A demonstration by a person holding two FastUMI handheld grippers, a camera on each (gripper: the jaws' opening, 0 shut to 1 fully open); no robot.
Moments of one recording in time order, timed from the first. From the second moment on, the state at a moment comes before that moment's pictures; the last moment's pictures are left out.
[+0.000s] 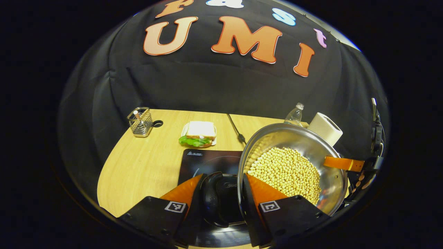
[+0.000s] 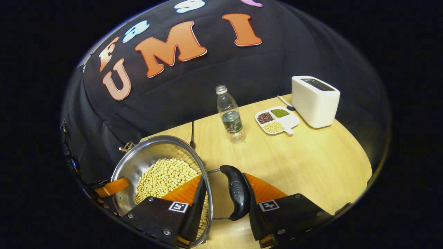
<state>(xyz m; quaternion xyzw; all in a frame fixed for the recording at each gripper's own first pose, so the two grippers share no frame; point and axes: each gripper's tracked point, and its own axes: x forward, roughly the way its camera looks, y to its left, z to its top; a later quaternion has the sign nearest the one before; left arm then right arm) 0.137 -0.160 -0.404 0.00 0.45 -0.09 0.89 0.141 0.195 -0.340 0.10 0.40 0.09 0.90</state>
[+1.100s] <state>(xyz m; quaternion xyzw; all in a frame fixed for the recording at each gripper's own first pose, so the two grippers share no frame) 0.135 -0.088 -0.464 0.01 0.48 -0.08 0.87 0.127 0.264 -0.400 0.08 0.42 0.09 0.90</state>
